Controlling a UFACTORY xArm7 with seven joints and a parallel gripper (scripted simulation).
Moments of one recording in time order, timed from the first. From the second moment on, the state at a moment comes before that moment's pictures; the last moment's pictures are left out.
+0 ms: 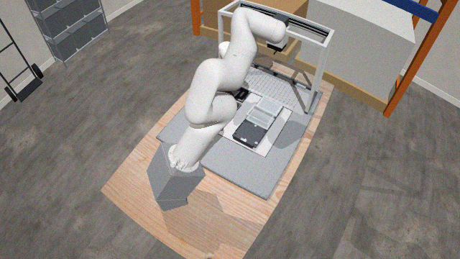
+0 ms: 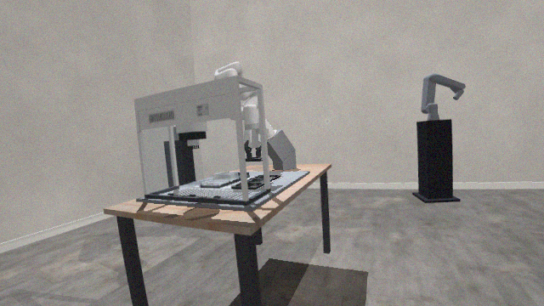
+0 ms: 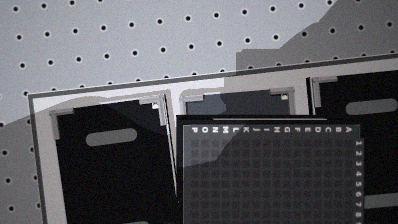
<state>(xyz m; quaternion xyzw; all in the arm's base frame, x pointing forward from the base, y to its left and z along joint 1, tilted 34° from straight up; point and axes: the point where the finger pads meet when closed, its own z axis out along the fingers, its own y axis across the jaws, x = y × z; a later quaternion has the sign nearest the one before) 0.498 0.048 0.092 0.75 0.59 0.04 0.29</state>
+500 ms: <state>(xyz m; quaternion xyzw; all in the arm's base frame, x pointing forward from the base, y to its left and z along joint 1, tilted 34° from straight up) 0.466 -0.002 0.095 0.86 0.43 0.09 0.26</state>
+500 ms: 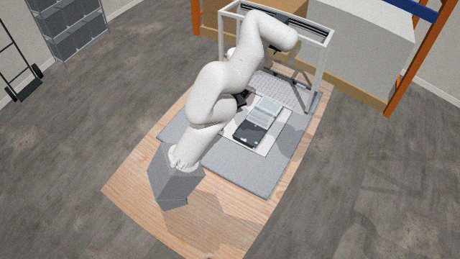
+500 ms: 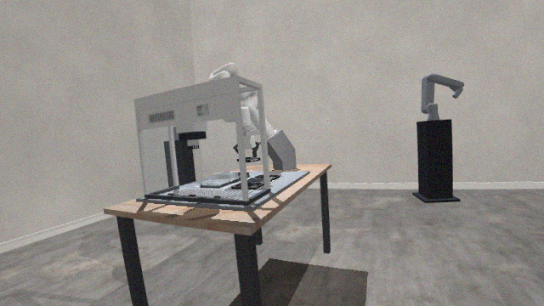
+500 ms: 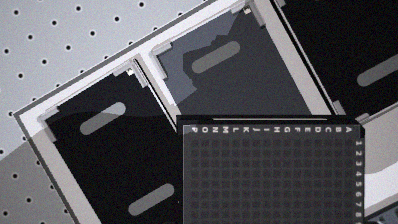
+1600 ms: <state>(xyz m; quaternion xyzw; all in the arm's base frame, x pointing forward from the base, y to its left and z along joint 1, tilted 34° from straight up) 0.391 -0.122 0.107 0.96 -0.02 0.21 0.19</state>
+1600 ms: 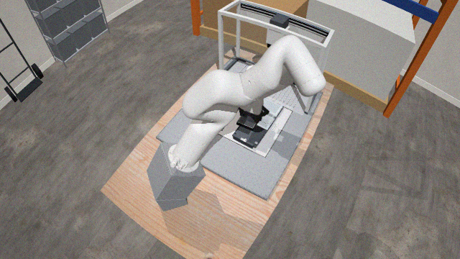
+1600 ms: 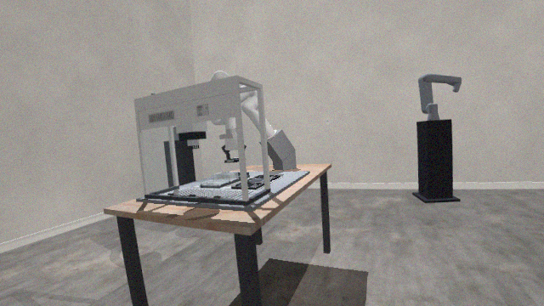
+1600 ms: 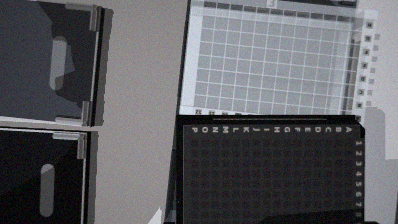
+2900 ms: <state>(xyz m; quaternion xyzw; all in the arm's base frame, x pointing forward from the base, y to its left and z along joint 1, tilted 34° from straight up) 0.380 -0.127 0.115 0.87 -0.40 0.27 0.09</state>
